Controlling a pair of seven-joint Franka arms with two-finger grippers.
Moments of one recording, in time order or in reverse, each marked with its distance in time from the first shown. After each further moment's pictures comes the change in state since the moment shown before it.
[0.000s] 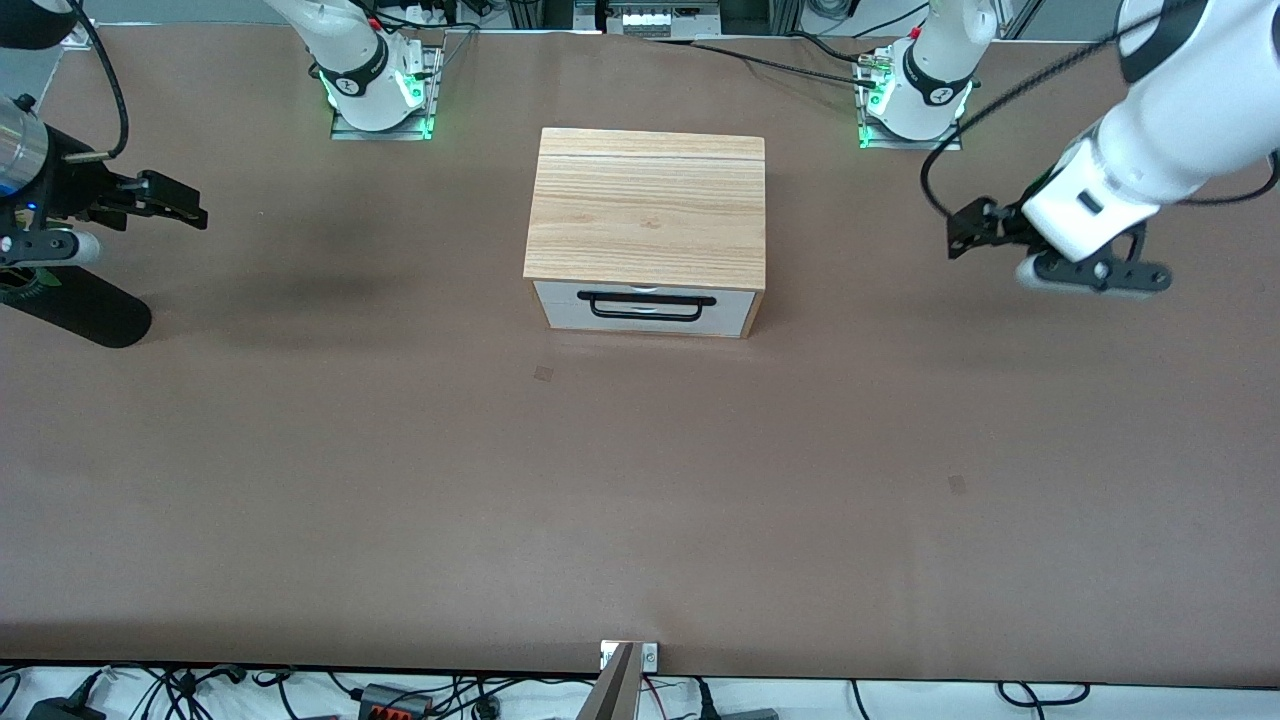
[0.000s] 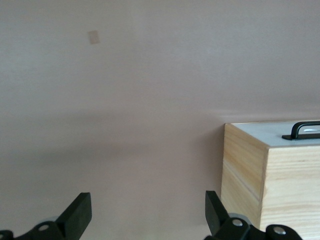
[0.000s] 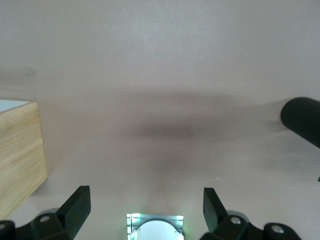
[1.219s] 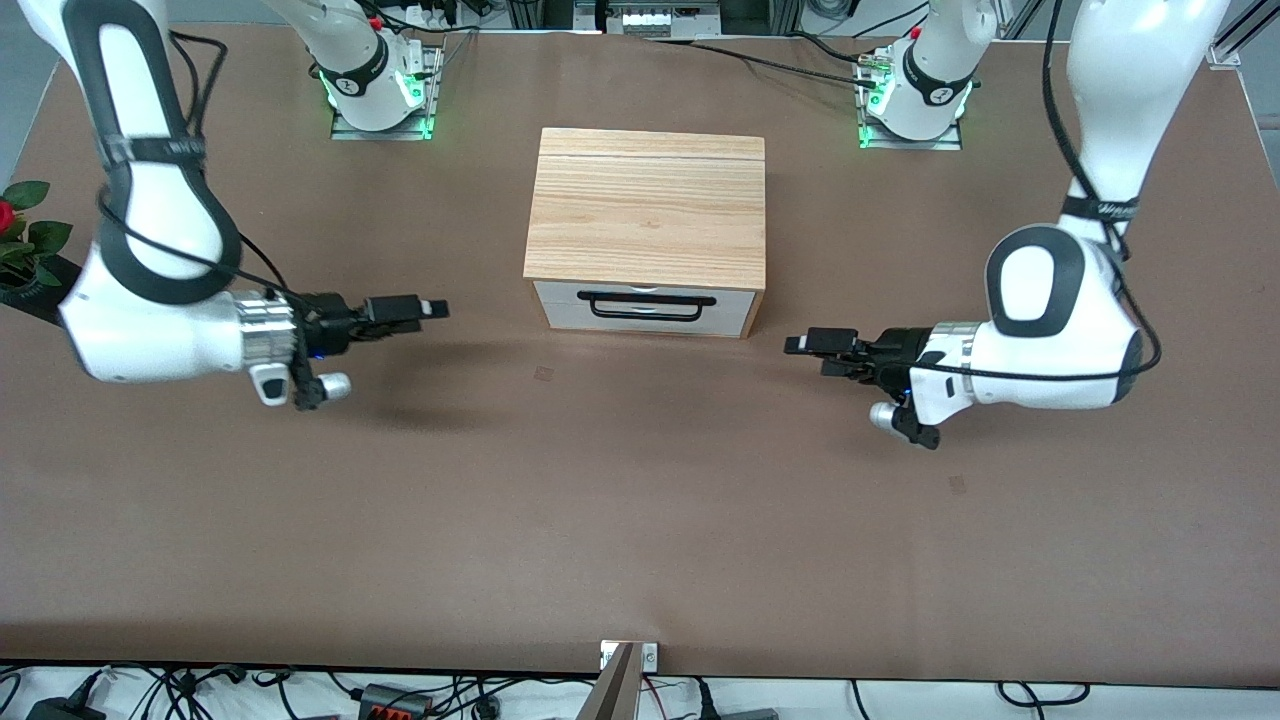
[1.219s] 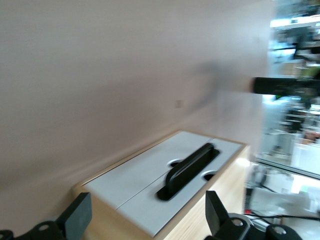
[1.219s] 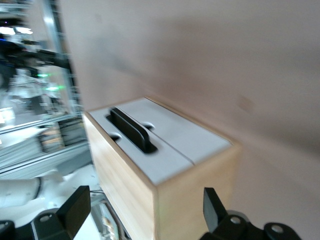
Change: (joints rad) left arm -0.029 0.464 -0.010 0.053 -0.783 0.248 0.520; right arm 0.126 0.448 0.012 -0.038 0.977 0.243 -0.372
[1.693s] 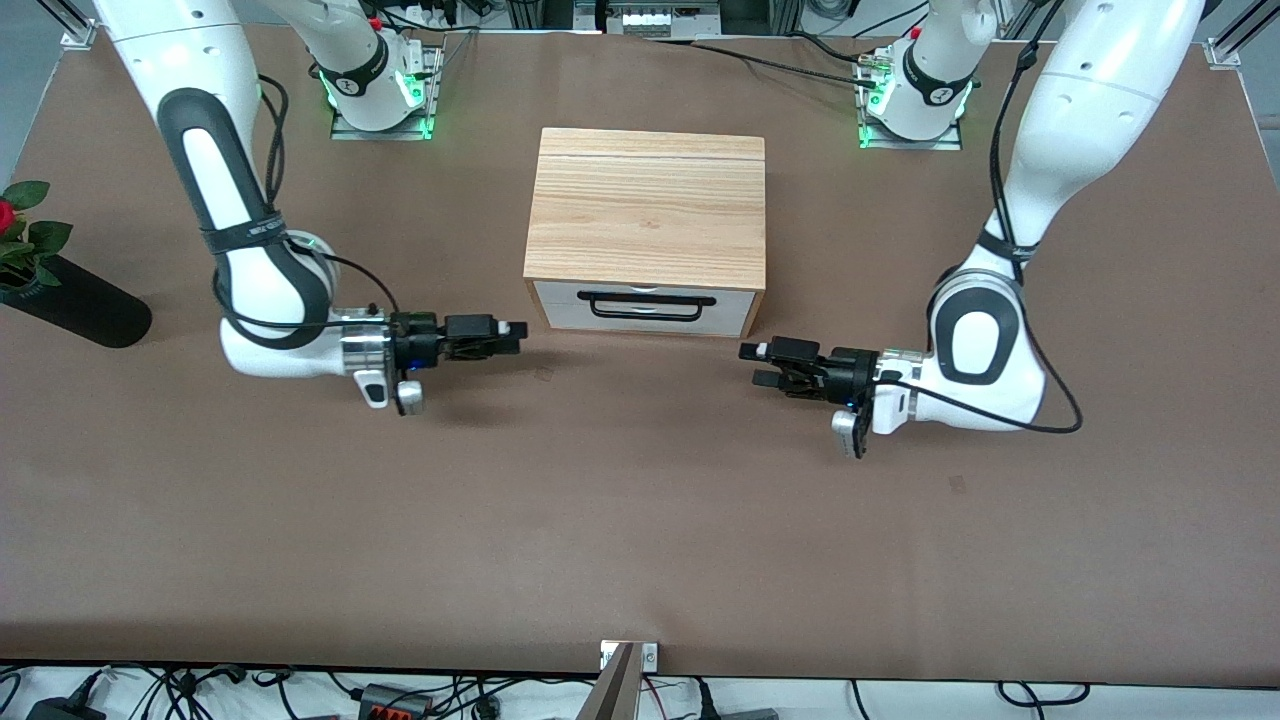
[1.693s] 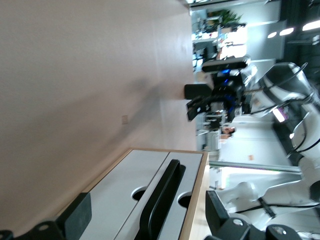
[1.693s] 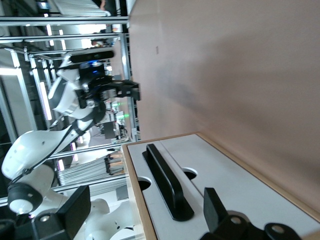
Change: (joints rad) left arm -0.027 0.158 -0.005 -0.042 -0.355 -0.004 0.343; right arm 0.122 0.065 0.002 -0.165 0.445 0.135 -0.294
